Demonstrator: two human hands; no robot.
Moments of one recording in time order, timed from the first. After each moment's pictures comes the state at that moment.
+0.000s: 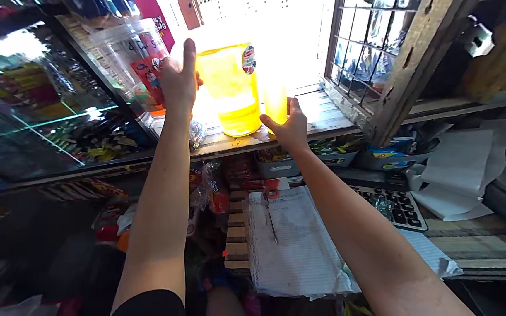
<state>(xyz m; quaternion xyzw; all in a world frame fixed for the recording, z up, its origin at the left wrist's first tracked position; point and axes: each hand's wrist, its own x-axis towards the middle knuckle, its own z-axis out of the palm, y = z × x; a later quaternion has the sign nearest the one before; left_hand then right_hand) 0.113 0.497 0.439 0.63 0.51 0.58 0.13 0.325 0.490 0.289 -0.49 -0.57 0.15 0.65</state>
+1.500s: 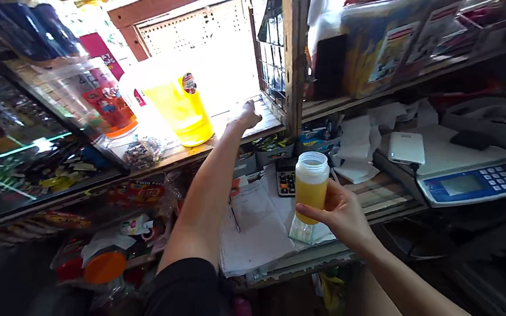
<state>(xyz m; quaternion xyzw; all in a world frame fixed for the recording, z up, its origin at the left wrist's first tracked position) 0.324 0.480 0.374 0.86 0.49 0.12 0.06 0.431 0.211 0.206 -0.47 -0.48 0.32 0.67</state>
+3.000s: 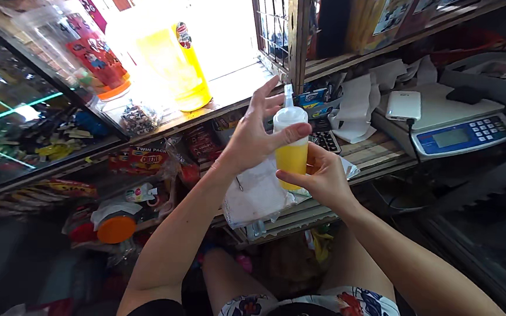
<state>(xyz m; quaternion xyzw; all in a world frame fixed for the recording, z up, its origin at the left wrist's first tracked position) 0.234 0.282 0.341 0.83 0.23 0.32 0.40 0.381 0.193 0.220 -0.48 -0.52 0.28 0.65</state>
